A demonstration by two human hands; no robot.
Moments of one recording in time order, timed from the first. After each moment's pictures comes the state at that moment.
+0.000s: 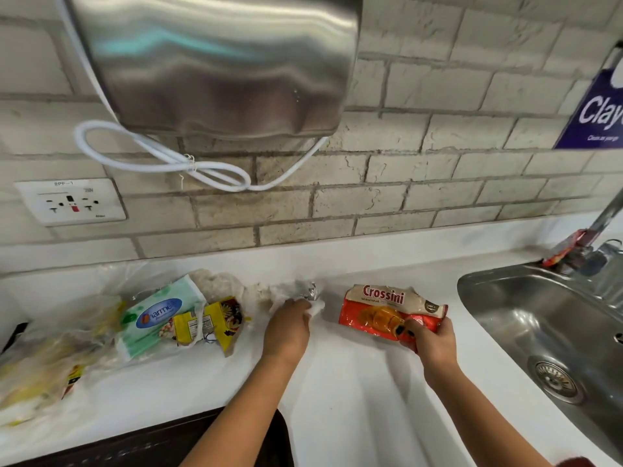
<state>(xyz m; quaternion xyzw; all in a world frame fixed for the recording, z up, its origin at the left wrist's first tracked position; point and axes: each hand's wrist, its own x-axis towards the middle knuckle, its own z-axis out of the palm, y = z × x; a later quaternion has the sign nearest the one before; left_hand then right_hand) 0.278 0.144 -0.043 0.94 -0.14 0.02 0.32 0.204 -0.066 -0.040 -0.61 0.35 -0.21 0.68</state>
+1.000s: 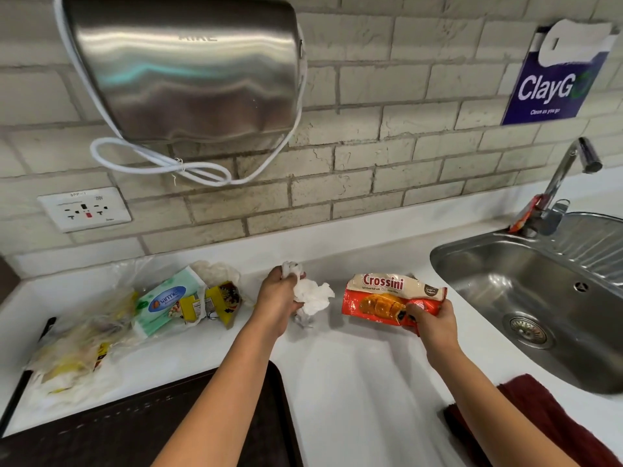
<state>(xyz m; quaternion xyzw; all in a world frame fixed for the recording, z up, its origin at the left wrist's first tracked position) 0.215 0.145 0.029 0.66 0.05 -0.13 0.74 0.132 -0.077 -0.037 -0.60 0.33 -0.24 0.69</state>
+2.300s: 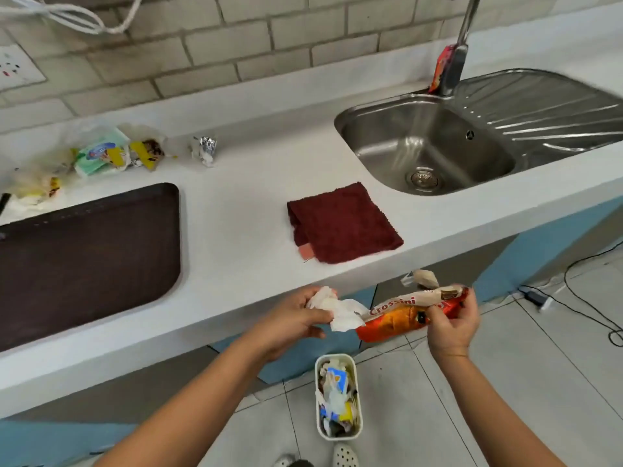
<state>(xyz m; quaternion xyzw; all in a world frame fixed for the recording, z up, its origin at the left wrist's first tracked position) -0.187 0.010 -0.055 0.68 -0.04 -0.40 0.61 -0.268 -0.212 -0.131 -0.62 0.27 -0.35 0.64</state>
